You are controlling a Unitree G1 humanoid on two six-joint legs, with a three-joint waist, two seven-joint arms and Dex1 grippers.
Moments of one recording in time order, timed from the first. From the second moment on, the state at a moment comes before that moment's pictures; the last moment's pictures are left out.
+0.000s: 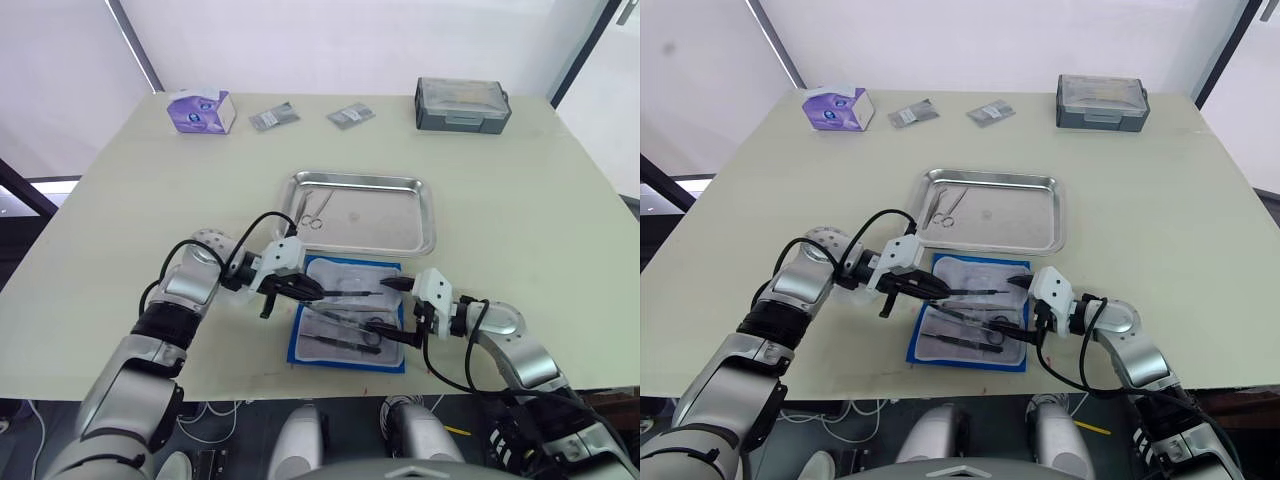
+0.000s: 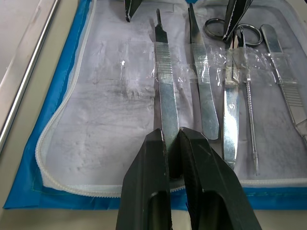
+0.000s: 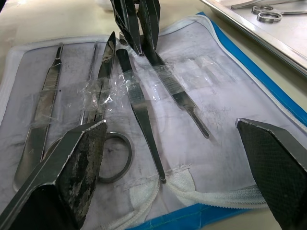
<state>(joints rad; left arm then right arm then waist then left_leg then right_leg) -0.61 0.65 -0.28 0.42 -0.11 0.03 -1.51 -0.18 -0.40 0.29 0.02 0.18 0.11 0.93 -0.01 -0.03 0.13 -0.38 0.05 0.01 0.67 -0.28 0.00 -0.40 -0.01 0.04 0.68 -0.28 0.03</state>
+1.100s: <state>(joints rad) -0.65 0.78 -0.29 0.28 -0.11 0.19 -1.57 -0.18 -0.40 0.30 0.02 0.19 0.11 0.93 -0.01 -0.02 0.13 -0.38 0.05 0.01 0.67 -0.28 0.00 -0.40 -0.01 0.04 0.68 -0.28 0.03</state>
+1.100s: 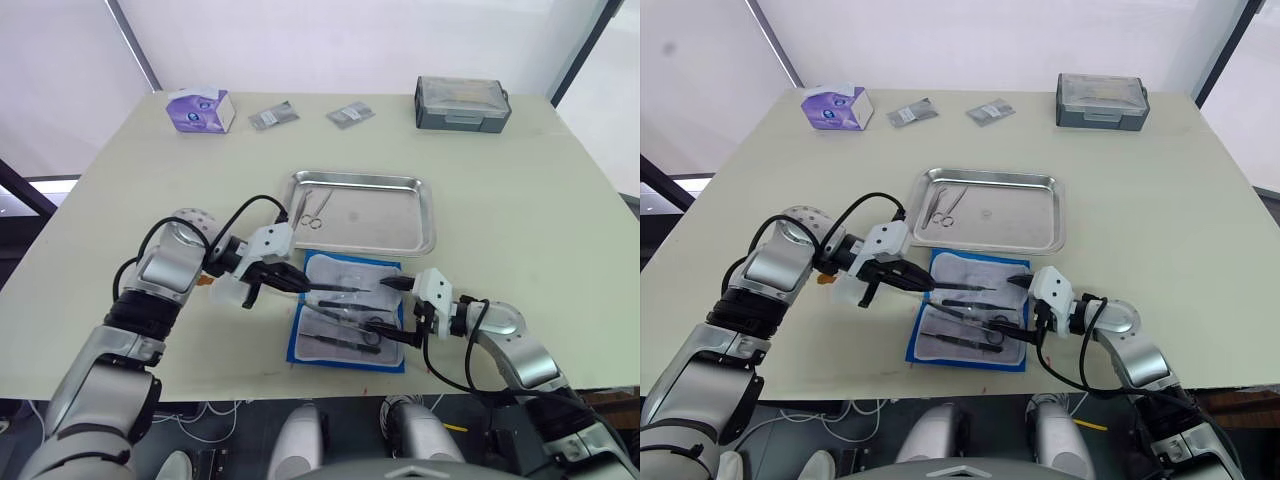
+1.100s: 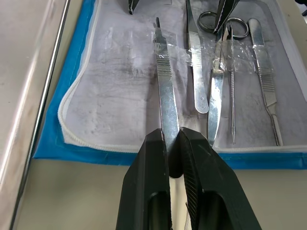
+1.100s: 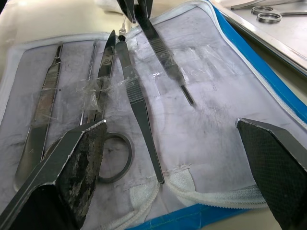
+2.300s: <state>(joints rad) -0.67 0.91 -0.23 0.15 -0.32 0.44 -1.39 -0.18 -0.40 0.30 0.02 0.19 0.11 0.93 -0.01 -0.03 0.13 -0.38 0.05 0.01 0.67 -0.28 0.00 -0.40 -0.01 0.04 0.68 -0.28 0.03</state>
